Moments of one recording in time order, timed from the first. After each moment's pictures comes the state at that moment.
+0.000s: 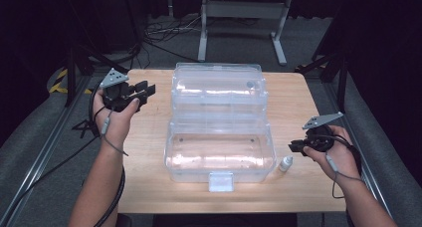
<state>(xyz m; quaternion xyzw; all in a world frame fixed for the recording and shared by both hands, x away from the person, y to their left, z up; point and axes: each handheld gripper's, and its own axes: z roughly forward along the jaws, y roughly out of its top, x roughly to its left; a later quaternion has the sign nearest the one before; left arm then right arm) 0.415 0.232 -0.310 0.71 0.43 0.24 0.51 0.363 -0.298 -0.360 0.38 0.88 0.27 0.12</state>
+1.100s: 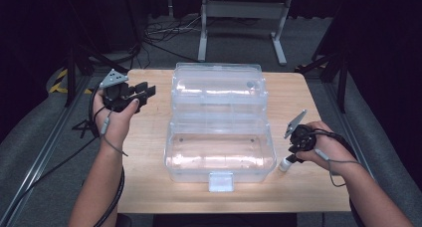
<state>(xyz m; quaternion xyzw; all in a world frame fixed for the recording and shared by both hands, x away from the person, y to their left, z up) 0.416 0.234 -0.313 0.71 0.44 0.23 0.51 0.390 -0.271 -0.373 0.22 0.97 0.09 0.04</state>
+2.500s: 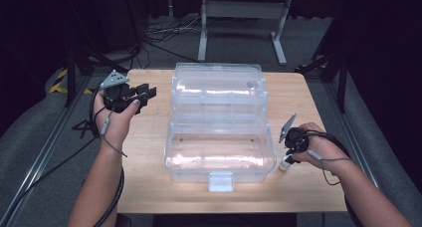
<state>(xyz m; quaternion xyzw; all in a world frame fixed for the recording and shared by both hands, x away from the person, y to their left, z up) 0.417 0.234 -0.315 0.71 0.43 0.22 0.51 0.397 -0.262 -0.385 0.18 0.98 0.05 0.03</state>
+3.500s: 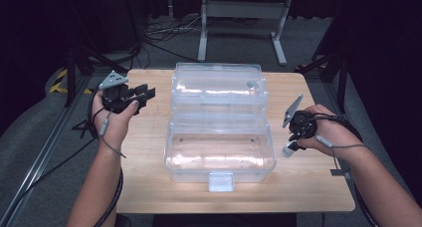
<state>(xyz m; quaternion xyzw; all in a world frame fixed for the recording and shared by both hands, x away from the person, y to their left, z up) 0.415 0.236 -0.315 0.71 0.44 0.22 0.50 0.396 -0.251 -0.315 0.17 0.98 0.06 0.05</state>
